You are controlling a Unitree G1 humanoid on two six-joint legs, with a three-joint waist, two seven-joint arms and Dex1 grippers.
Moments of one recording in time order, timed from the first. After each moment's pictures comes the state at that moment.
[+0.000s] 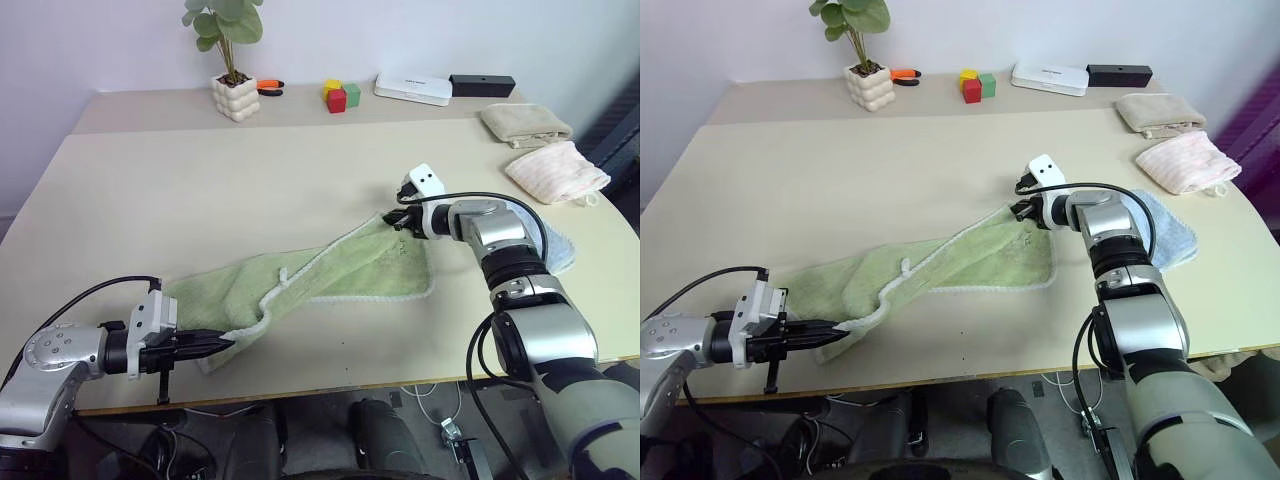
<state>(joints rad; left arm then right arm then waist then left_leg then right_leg) 0.15 0.82 0.18 -0.20 -0.52 0.17 -1.31 -0.94 -0.44 0.05 0.84 0.03 0.43 0.84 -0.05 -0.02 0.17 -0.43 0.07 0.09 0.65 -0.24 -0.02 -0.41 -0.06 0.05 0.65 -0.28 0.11</state>
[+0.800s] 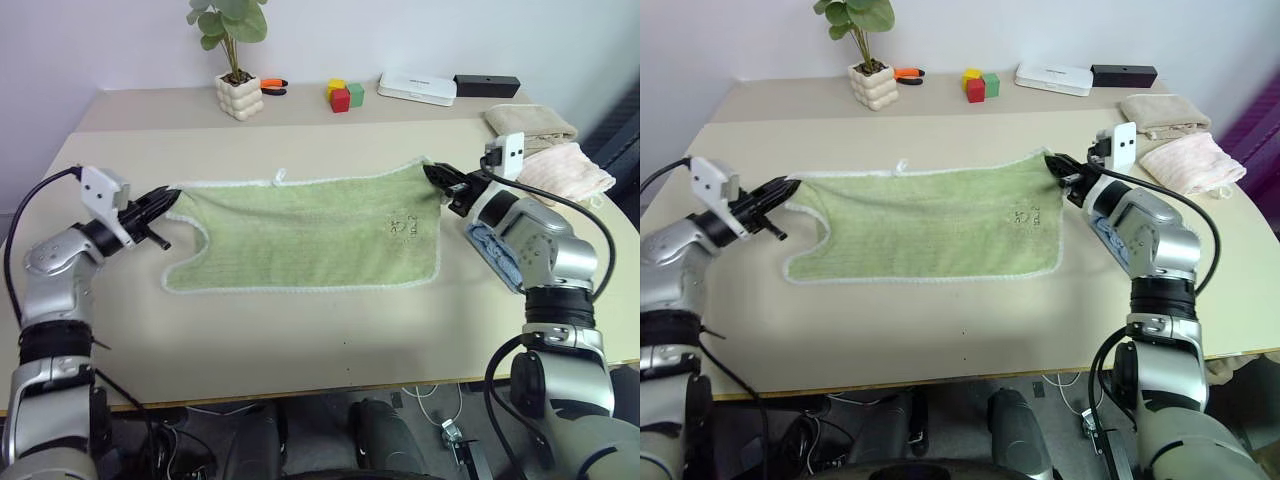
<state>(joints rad) -0.68 0.66 0.20 0.74 -0.28 -0.16 -0.94 -0.79 -0.42 -0.24 0.48 0.34 0.40 0.70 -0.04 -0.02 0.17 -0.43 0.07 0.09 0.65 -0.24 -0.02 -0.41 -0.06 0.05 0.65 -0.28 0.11</state>
